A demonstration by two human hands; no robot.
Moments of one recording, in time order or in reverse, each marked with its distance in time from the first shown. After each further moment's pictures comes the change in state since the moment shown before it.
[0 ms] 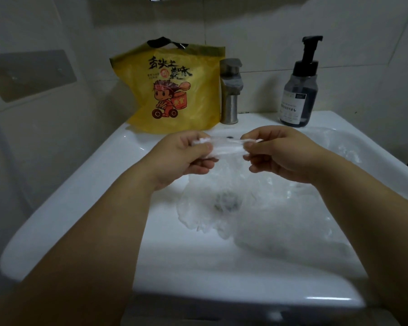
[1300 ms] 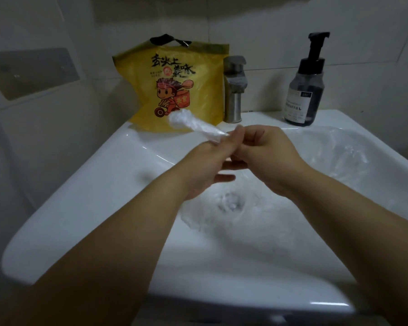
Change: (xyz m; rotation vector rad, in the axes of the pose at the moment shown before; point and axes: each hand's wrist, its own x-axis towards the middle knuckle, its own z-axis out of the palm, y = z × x) left_hand 0.006 -0.007 0.035 -0.001 -0.163 -0.034; right_hand 0.001 0.013 0.041 -0.200 0.163 -0.304
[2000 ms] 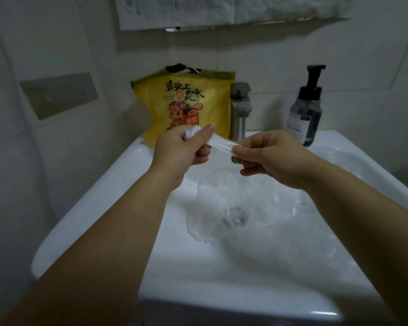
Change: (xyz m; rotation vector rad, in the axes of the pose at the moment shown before) left_hand -0.003 0.025 -0.042 -0.066 0.543 0.268; right_hand 0.015 -0.029 -0.021 -0.020 -0.161 0.140
